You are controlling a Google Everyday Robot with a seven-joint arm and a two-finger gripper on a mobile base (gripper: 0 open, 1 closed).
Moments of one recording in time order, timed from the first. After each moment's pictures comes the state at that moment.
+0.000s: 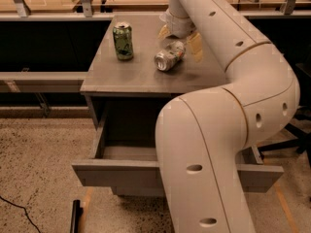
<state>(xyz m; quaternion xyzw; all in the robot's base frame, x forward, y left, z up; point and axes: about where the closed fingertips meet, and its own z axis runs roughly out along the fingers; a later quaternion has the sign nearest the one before) 0.769 -0.095 0.876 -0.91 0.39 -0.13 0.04</state>
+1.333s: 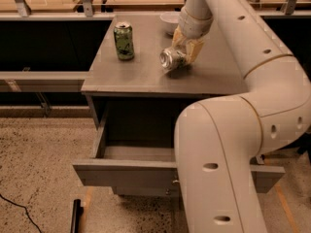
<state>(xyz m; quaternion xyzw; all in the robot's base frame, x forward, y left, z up) 0.759 -0.110 0.875 -0.88 0.45 -0.06 0.13</state>
